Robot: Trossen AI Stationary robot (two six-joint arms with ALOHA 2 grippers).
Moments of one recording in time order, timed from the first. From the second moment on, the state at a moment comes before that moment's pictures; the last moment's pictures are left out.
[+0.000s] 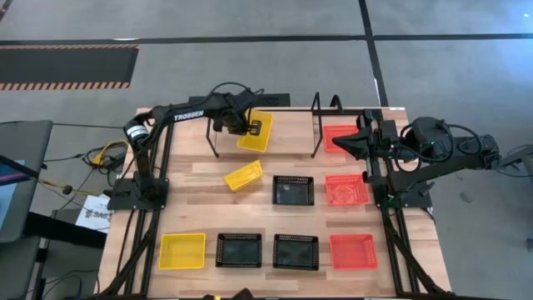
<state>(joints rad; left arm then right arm) 0.59 1.88 1.47 -0.83 0.04 -0.75 0.13 0.77 1.00 -0.03 0.18 0.02</state>
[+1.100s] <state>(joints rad) 0.61 1.88 1.83 -0.93 0.21 -0.51 0.13 0.77 1.00 -0.05 0.18 0.02</state>
